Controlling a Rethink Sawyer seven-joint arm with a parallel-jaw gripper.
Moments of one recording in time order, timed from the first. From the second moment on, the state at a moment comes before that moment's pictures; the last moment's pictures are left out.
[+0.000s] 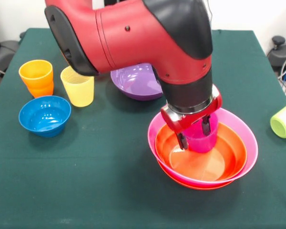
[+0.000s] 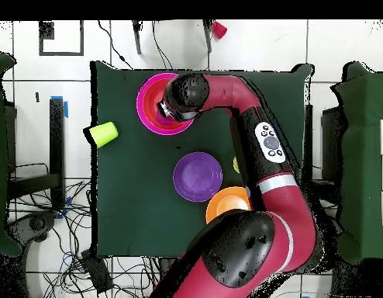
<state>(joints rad) -0.53 -0.24 0.73 1.07 -0.54 1.01 1.32</state>
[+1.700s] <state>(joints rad) -0.53 -0.28 0.74 1.09 -0.51 1.02 1.32</state>
